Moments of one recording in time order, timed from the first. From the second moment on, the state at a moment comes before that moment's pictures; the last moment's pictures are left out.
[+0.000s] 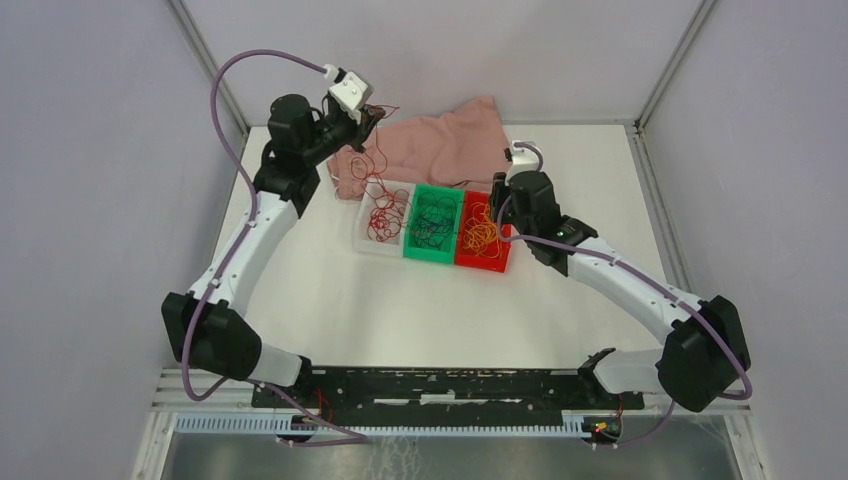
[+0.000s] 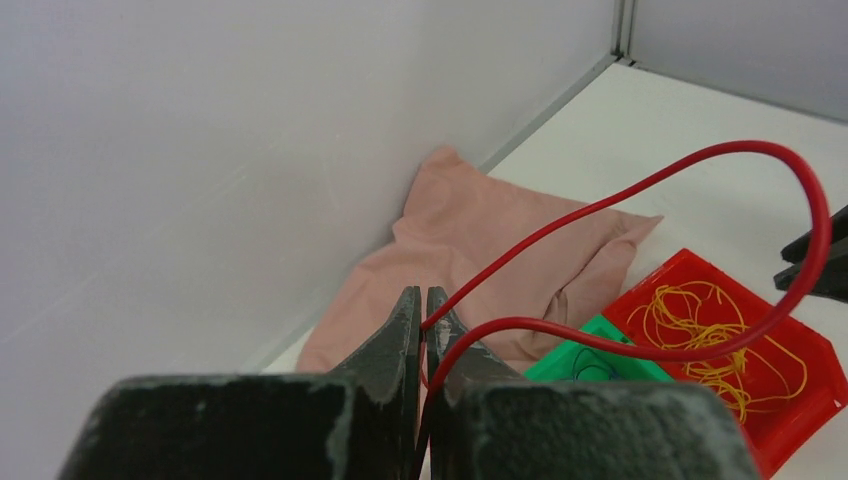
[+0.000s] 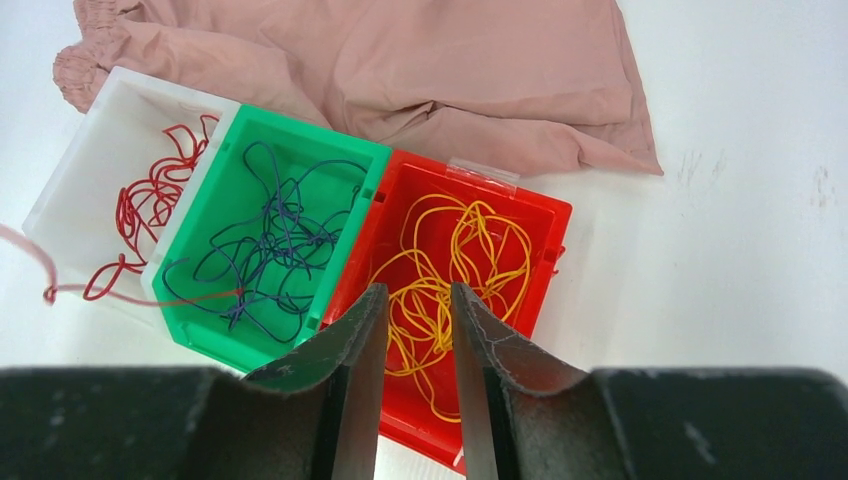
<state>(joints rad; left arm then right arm) -0.27 1.43 1.41 0.03 0.47 0.26 0.59 1.32 0.97 -0.09 0.32 0.30</state>
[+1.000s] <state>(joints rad) -0.24 1.45 1.45 0.01 0.51 0.28 0.57 1.29 0.92 -0.08 0.32 0.32</state>
